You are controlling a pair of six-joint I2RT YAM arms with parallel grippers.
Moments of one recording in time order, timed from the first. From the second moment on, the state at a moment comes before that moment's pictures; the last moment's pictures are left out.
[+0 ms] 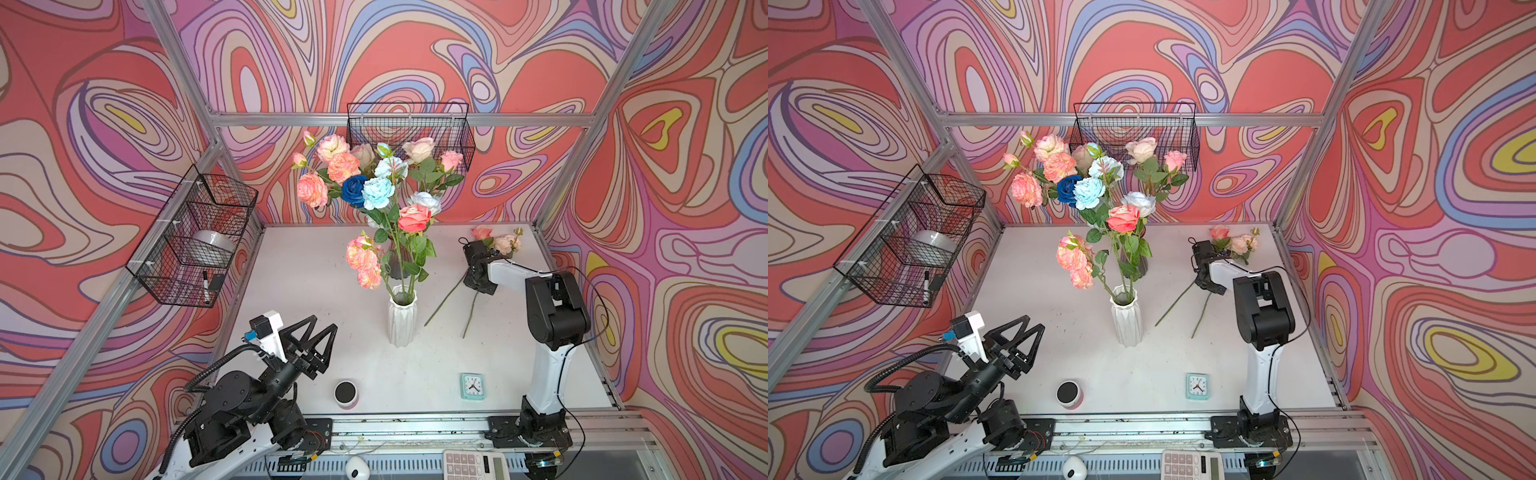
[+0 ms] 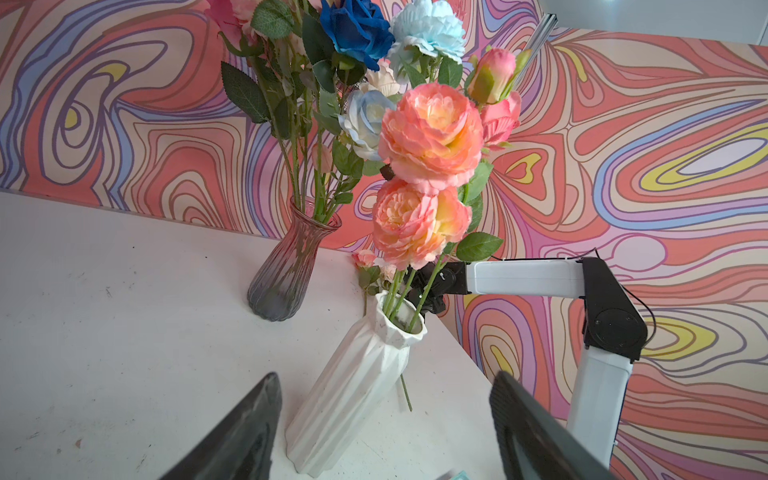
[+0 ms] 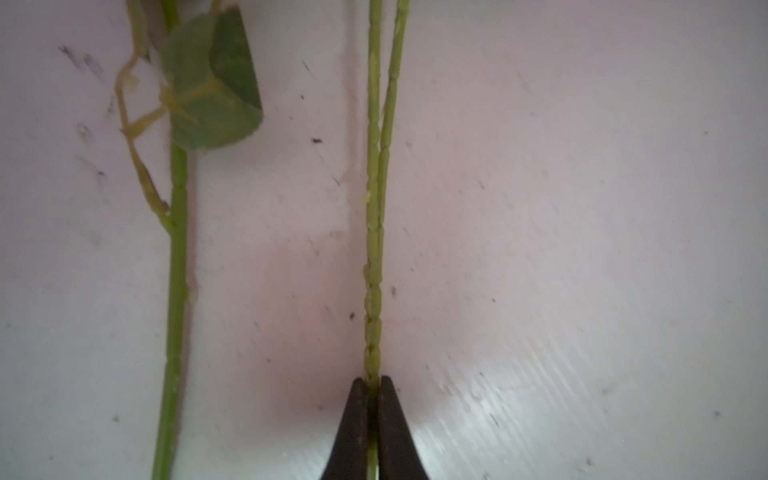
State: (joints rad) left arm -0.95 0.08 0.57 -0.38 -0.35 -0.54; right arm 0.19 1.99 1.30 -0.52 0.37 0.69
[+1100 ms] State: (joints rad) left arm -0.95 0.57 0.96 -0.33 0.05 -0.46; right arm 0.19 0.79 0.80 -0.09 -0.13 0.56
